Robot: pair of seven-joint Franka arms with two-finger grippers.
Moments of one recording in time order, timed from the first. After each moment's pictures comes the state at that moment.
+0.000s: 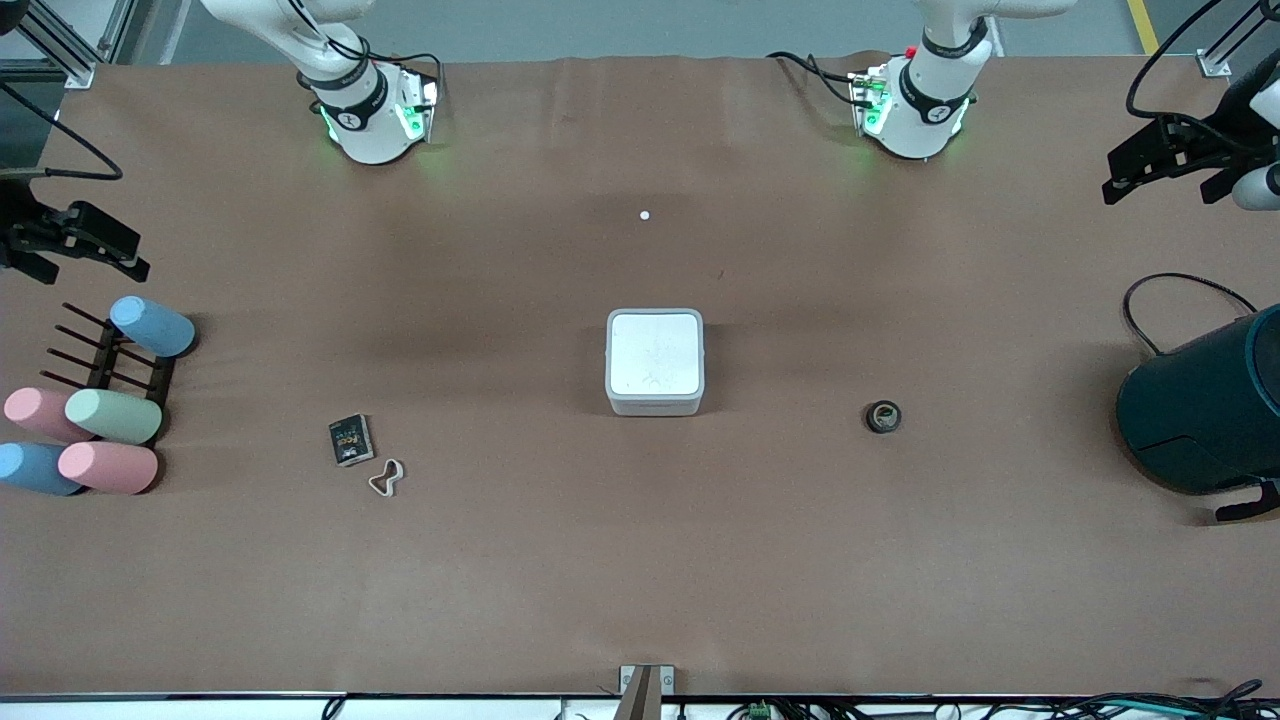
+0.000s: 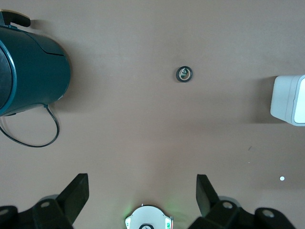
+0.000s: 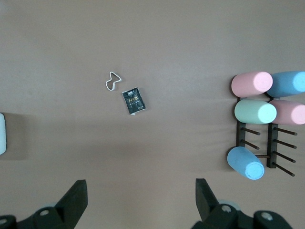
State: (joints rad) left arm -0.12 -0.04 0.03 -1.45 0.00 1.35 -0.06; right arm 0.07 -0.02 -0.10 -1.57 0.01 1.59 -0.05
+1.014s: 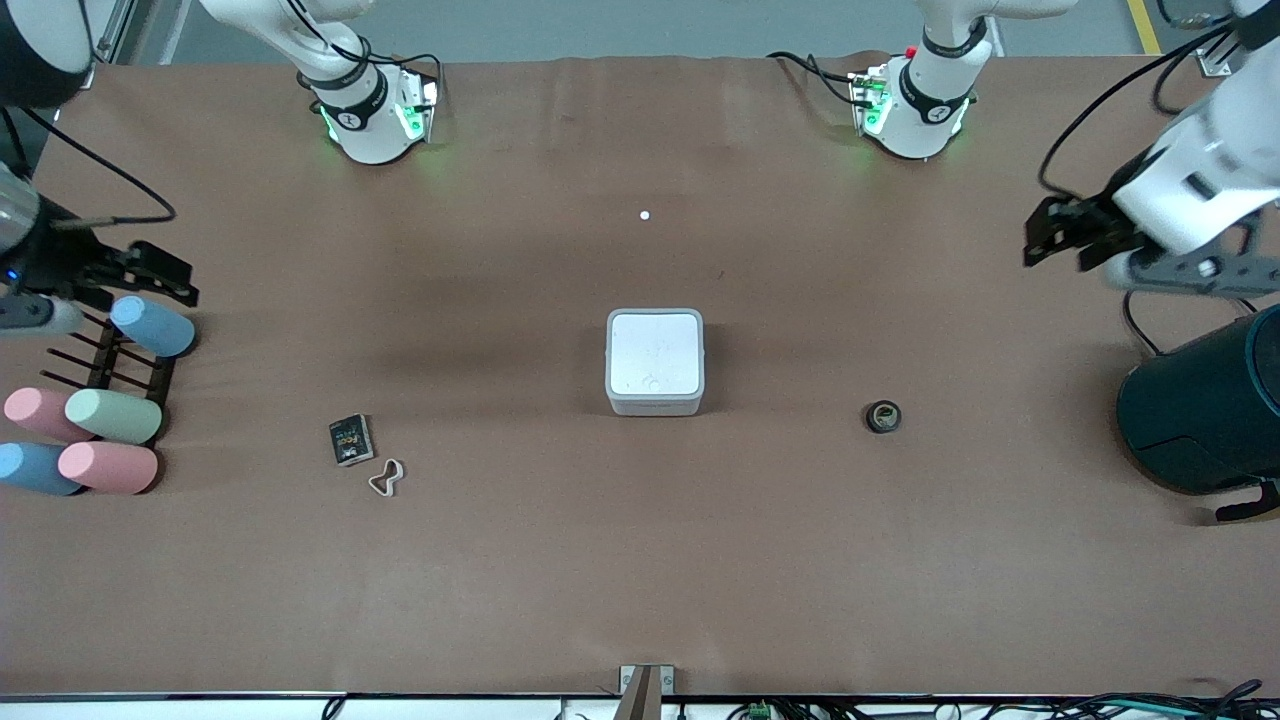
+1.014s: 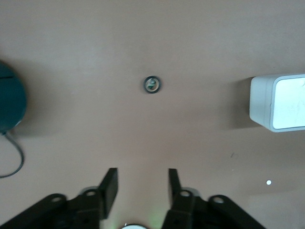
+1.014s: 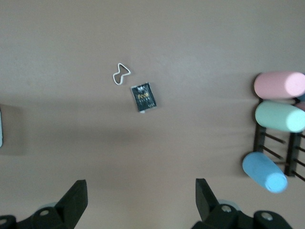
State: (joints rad) left arm -0.15 0.12 -0.07 -1.47 -0.05 1.50 -0.11; right arm 0.12 0.09 -0.10 -1.58 0.02 1.65 -0.05
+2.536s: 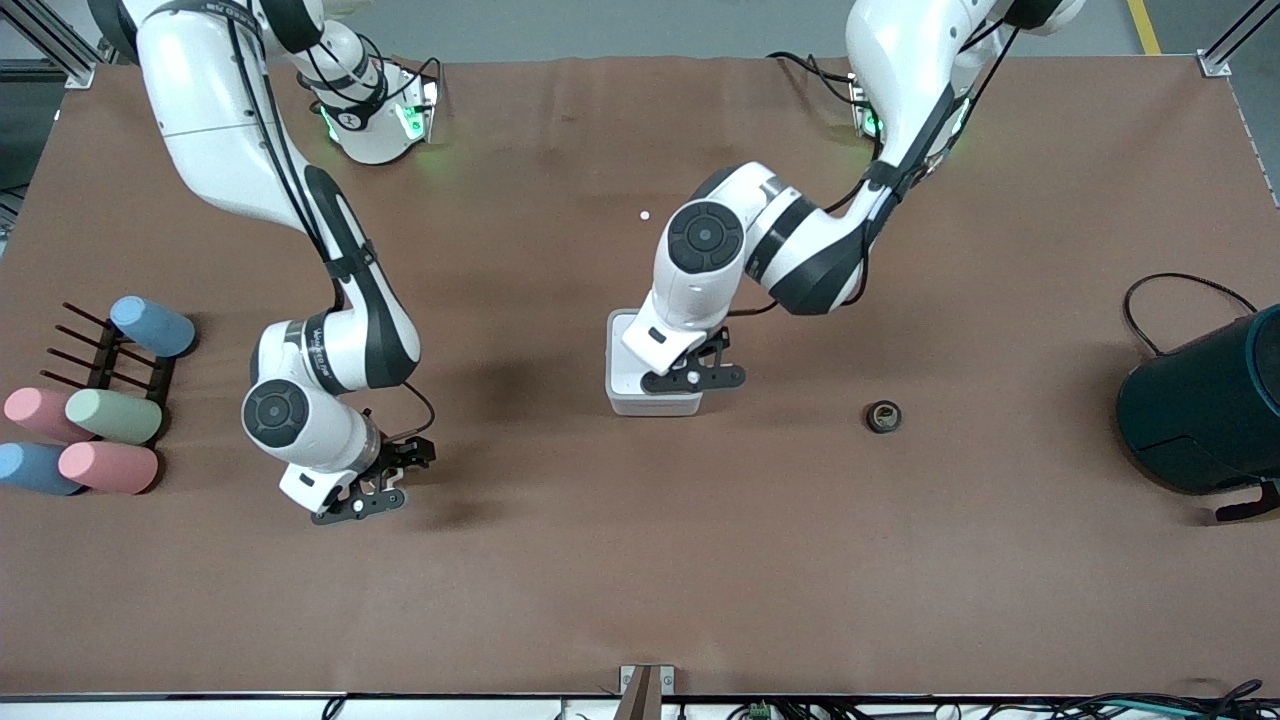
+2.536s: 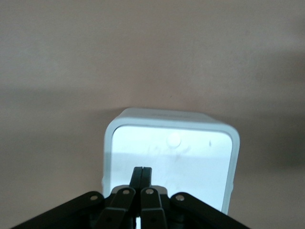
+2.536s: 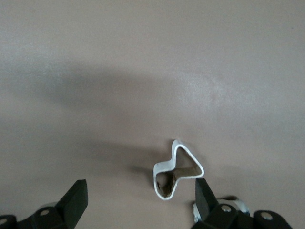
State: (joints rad) left arm -0.58 0.65 -0.19 -1.40 0.06 2.07 -0.82; right arm 0.28 0.71 -0.10 -1.59 0.06 2.31 -0.07
